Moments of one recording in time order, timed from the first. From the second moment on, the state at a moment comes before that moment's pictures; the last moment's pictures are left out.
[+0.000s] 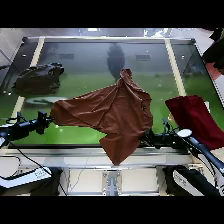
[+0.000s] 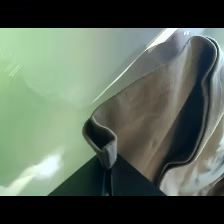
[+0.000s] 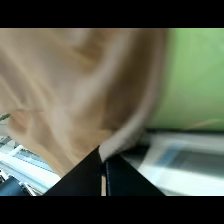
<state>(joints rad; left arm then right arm) 0.64 -1.32 0.52 0.50 -0.83 -1.13 -0.03 -1.00 0.25 -0.51 0.92 1.30</state>
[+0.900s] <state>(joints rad) 0.49 -0.55 1.40 0.73 -1.19 -1.13 -0.01 -0.50 1.59 -1.12 1.30 1.42</state>
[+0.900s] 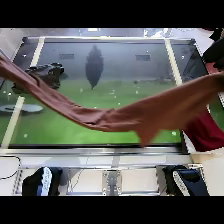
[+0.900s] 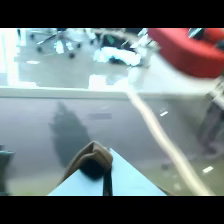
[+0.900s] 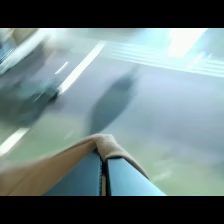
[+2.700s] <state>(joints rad) -0.09 -1.77 1.83 2.02 -0.93 -1.59 -0.03 -1.83 1.96 -1.14 0.97 1.48</state>
